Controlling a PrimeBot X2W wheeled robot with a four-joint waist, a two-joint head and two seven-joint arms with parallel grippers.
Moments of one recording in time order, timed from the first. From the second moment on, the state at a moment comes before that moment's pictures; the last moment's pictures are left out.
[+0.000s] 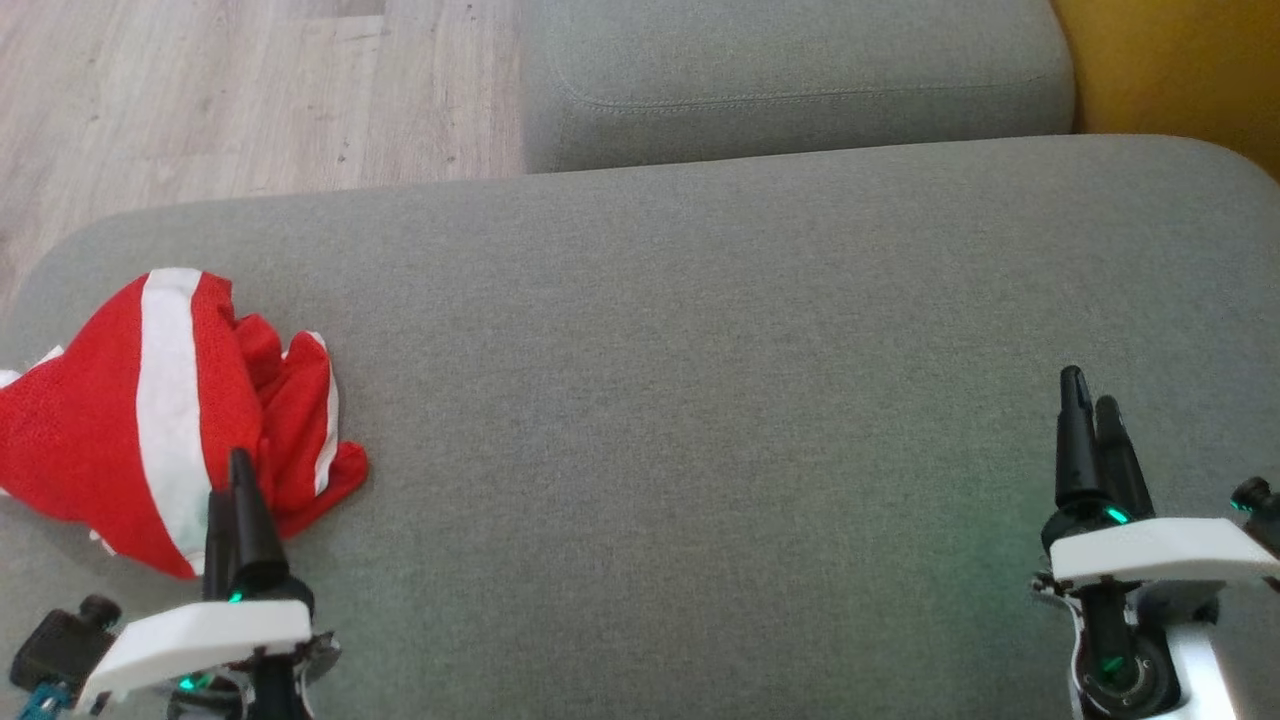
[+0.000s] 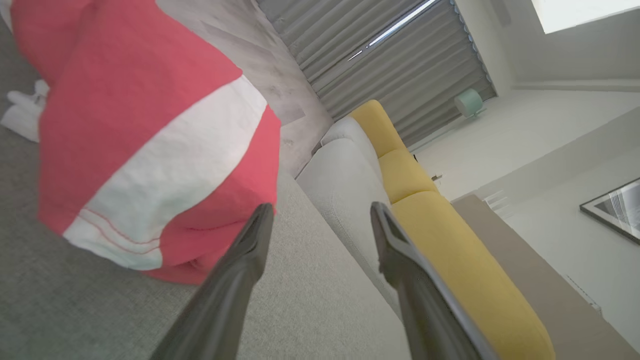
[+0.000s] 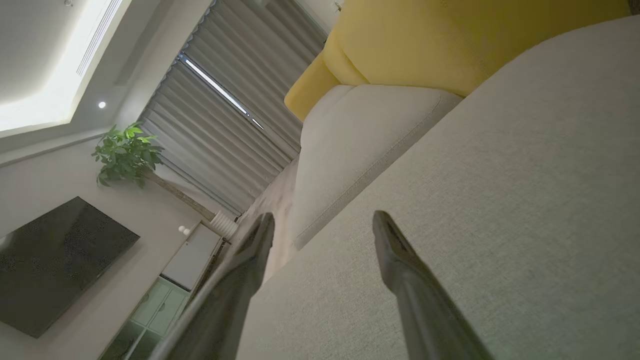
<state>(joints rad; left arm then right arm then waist) 0.00 0.04 0.04 0.14 -1.06 -0.10 -0.05 -0.05 -0.04 -0.04 0.19 0.85 0.12 -0.05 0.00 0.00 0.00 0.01</state>
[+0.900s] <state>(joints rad) 0.01 0.04 -0.08 0.07 -0.61 -0.08 -0.12 -0.04 -0.04 0.03 0.16 0.47 0.12 -0.12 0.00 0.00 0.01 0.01</state>
